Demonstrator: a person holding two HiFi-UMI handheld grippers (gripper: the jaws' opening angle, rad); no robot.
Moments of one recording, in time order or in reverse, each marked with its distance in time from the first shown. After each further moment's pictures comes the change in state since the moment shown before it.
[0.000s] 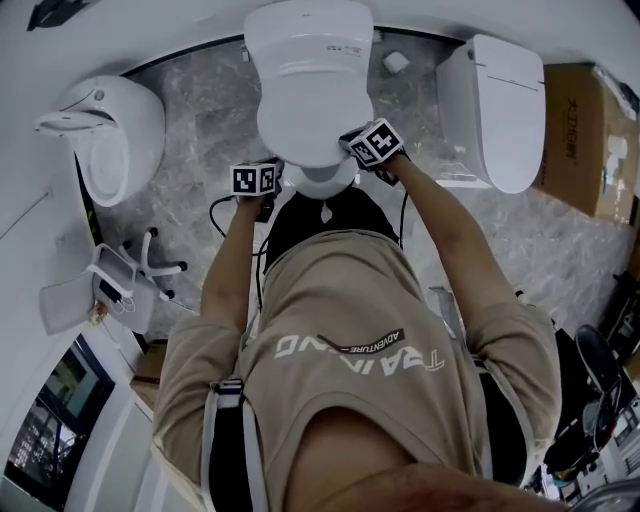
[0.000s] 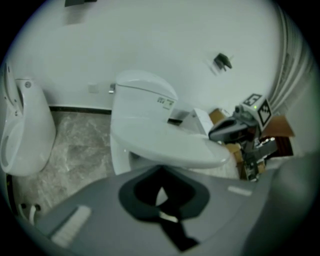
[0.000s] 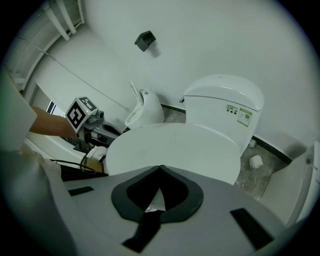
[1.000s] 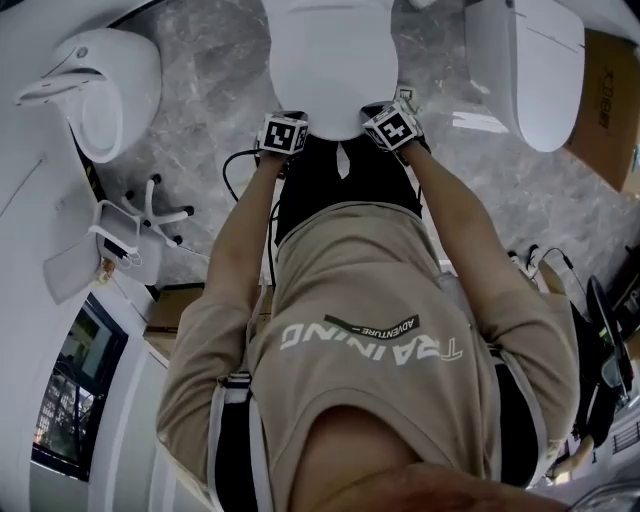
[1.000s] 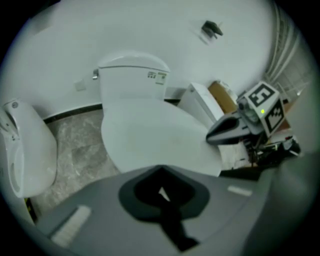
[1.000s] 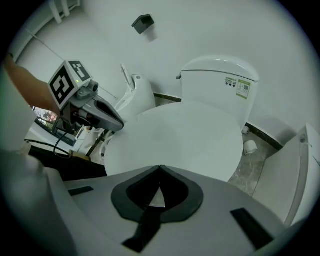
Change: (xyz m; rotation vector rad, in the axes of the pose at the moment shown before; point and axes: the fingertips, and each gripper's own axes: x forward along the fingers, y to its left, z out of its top) left arm 0.041 -0.001 -0.053 0.199 0.174 0.062; right arm 0.067 0.015 -0.093 0.029 0.064 -0.141
